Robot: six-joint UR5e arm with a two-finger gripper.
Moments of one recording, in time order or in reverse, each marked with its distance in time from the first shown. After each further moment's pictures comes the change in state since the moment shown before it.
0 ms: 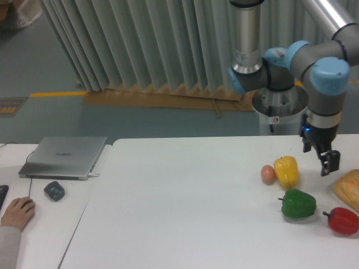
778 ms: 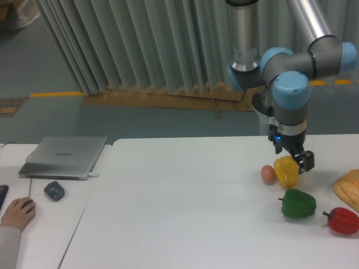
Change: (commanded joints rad) arm 0.082 0.047 -0.066 0.030 -0.229 -0.787
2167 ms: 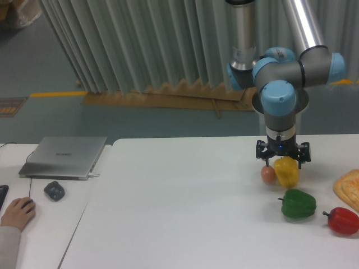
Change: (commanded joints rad) arm -0.113 -0.026 -0.123 0.126 0.190 -0.388
